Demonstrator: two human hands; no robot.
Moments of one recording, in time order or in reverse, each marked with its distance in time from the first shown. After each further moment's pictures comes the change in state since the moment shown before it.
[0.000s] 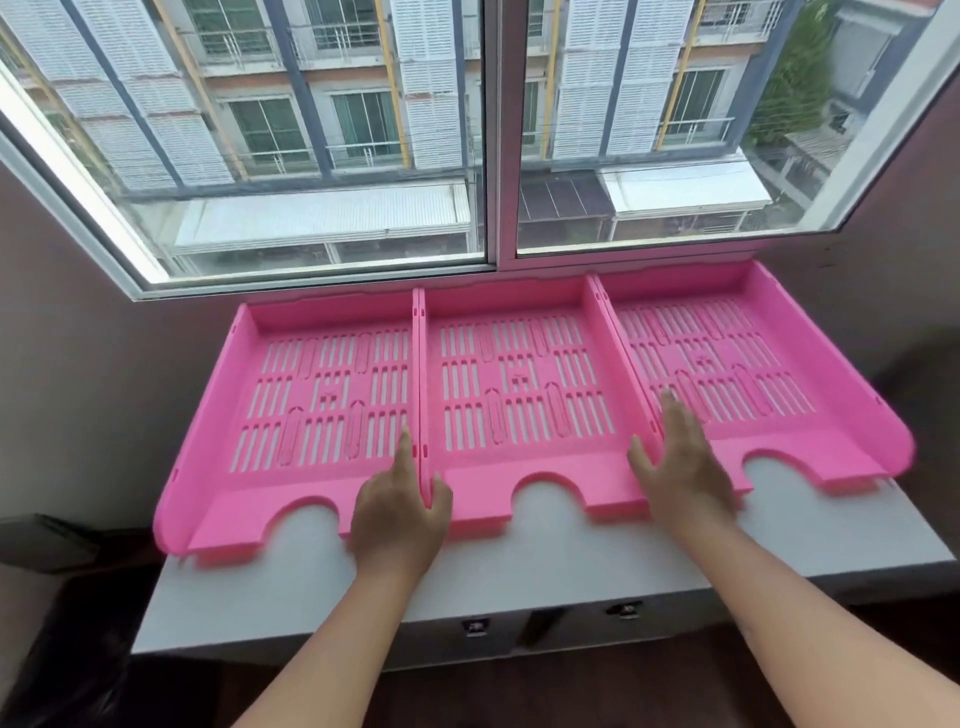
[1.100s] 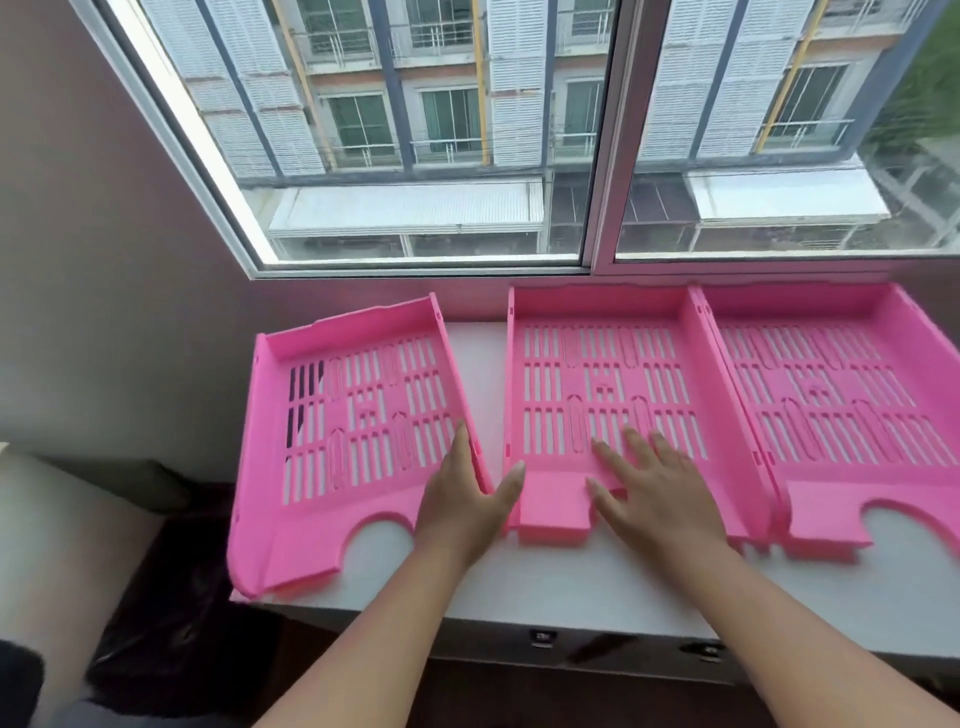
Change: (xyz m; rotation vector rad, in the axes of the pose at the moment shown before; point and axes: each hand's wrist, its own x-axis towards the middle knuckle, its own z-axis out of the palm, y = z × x) left_hand 0.009 -0.005 -0.017 -0.271 -0.165 -0.145; right_hand -0.006 -0.059 0.050 -0.389 -0.417 -0.396
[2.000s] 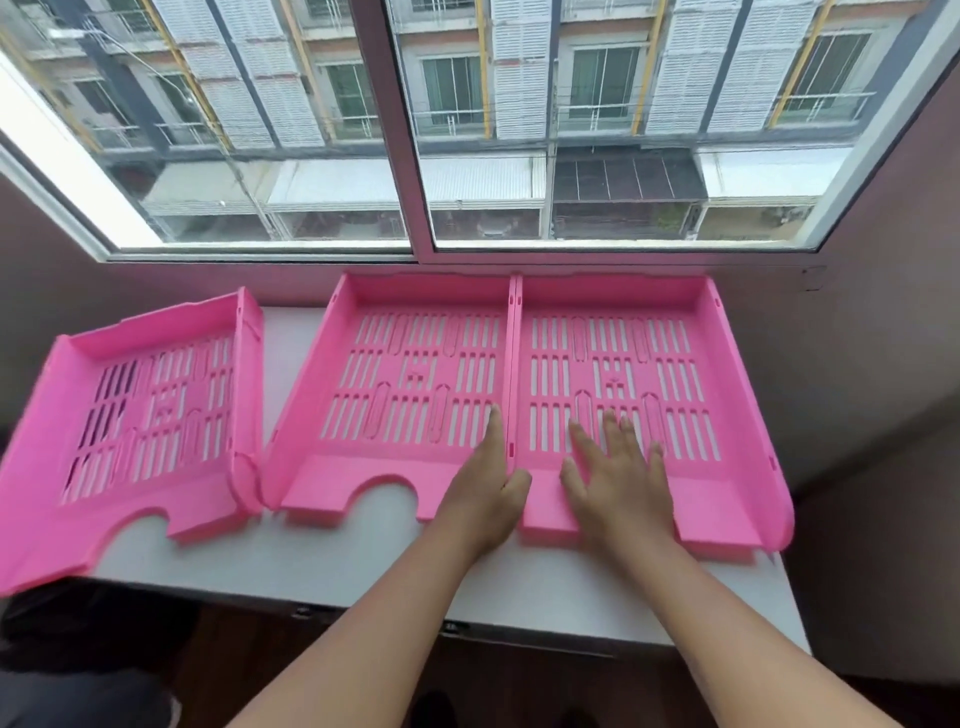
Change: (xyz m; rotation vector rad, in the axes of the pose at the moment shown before) left_hand -0.023 0.192 0.193 -0.031 -0.259 0.063; right_hand -0.019 0.215 -0.021 0.180 0.028 0.084
